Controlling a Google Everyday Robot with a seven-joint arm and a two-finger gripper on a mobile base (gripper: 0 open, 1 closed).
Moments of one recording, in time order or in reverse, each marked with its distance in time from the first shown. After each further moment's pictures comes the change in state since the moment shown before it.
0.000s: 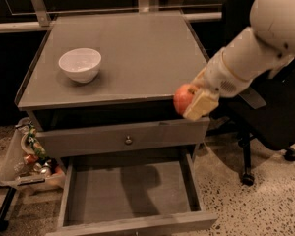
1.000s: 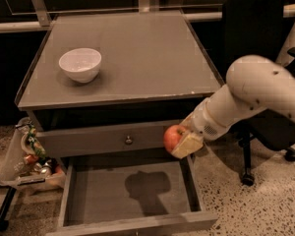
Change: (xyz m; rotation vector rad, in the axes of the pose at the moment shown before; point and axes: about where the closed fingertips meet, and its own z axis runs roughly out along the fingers) arm 0.049 0.054 0.100 -0.145 -0.017 0.115
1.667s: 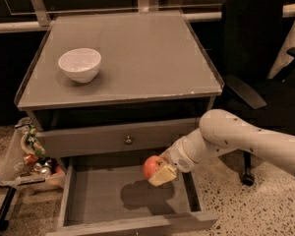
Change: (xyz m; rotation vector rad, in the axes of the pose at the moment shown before) arm 0.019 0.033 0.136 -0.124 -0.107 0.153
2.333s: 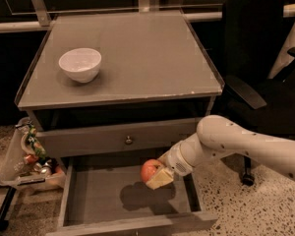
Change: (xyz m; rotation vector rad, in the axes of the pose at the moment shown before) arm 0.007 0.000 0.023 -0.026 -0.016 0.015
